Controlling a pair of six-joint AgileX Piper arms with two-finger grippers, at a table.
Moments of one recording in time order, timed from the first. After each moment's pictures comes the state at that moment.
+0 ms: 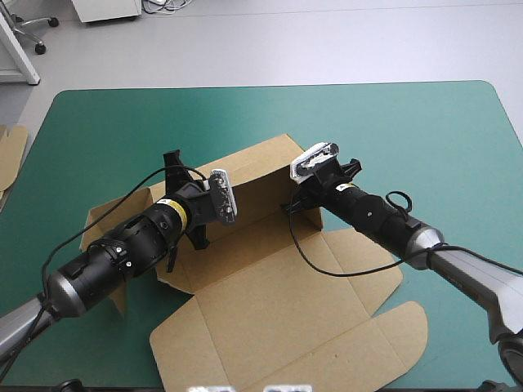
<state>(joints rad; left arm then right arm) -0.73 1.27 -0.96 0.67 0.51 0.32 0.59 1.55 -0.99 0.98 -0.07 -1.11</state>
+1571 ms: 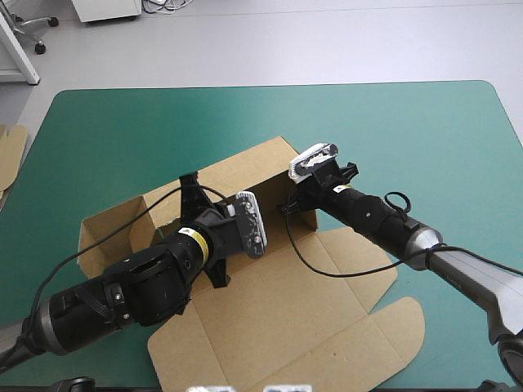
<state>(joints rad) -1.17 1.23 -1.18 0.75 1.03 0.09 0.59 1.55 -0.99 0.99 -0.05 -1.05</state>
